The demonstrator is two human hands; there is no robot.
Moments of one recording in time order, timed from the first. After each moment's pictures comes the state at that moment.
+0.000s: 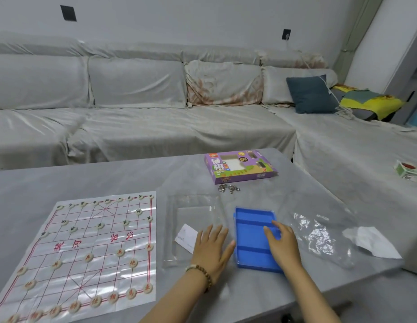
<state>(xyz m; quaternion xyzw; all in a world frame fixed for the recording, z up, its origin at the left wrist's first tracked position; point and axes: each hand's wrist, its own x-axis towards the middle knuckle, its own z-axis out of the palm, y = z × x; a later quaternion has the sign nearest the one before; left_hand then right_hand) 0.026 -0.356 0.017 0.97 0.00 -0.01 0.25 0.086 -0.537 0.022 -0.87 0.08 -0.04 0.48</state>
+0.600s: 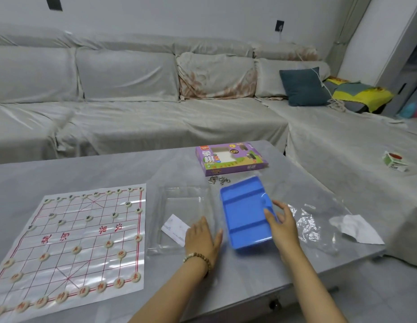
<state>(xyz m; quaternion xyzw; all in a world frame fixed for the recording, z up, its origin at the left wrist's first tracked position) 0.036 -0.373 0.007 0.96 0.13 -0.04 0.24 0.079 -0.553 0.049 -0.74 0.06 -0.06 0.66</state>
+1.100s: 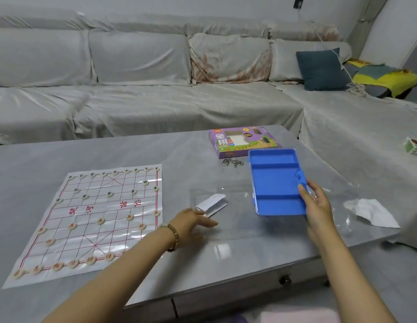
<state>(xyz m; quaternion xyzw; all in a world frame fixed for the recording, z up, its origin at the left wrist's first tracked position) 0.001 -0.282 0.027 0.97 -0.15 -0.11 0.16 0.075 -0.580 0.057 -0.66 0.08 -0.08 0.74</state>
